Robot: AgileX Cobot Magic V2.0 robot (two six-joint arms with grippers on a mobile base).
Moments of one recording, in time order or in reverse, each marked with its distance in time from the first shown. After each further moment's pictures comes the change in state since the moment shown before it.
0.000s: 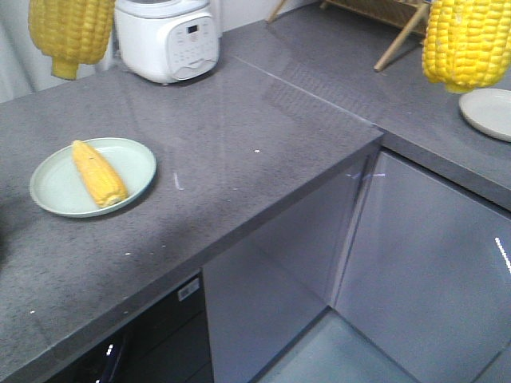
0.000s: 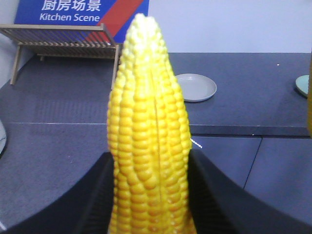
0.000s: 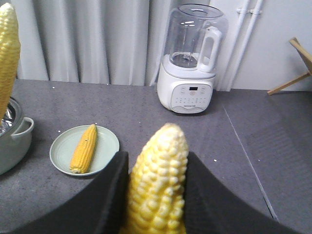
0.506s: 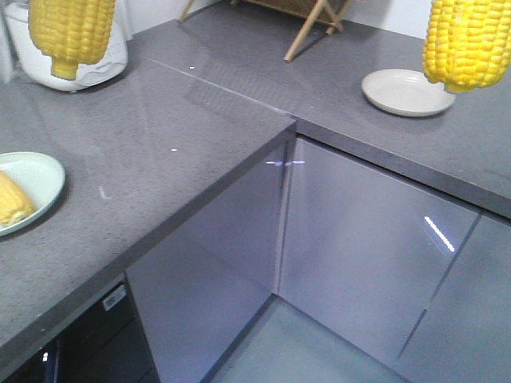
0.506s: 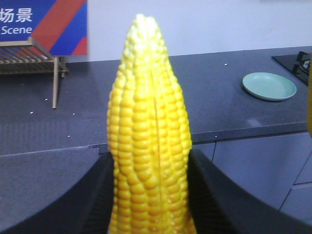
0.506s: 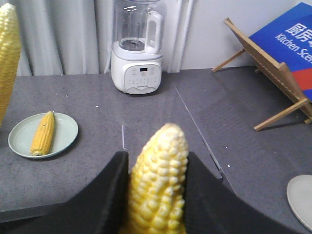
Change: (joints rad) left arm 0.000 0.000 0.000 0.000 0.000 0.000; right arm 0.000 0.000 0.000 0.000 0.000 0.000
